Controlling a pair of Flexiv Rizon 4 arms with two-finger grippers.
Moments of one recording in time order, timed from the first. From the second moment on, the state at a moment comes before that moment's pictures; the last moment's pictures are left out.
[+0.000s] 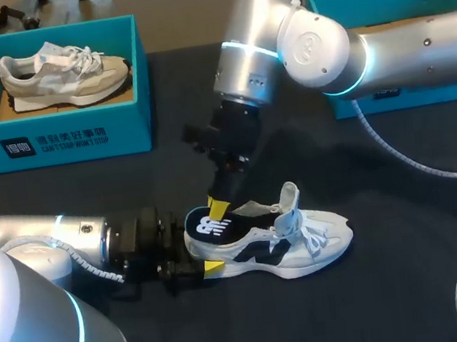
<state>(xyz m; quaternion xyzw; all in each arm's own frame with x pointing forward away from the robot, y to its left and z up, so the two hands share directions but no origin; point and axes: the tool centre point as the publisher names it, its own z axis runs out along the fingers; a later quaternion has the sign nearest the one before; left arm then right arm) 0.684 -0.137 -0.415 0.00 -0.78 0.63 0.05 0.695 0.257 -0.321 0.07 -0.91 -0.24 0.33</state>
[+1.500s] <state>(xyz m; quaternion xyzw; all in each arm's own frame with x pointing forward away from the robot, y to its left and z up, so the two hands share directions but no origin) 0.684 -0.136 -0.415 0.00 -0.78 0.63 0.05 0.699 0.281 -0.309 0.15 -0.89 -0.21 0.37</state>
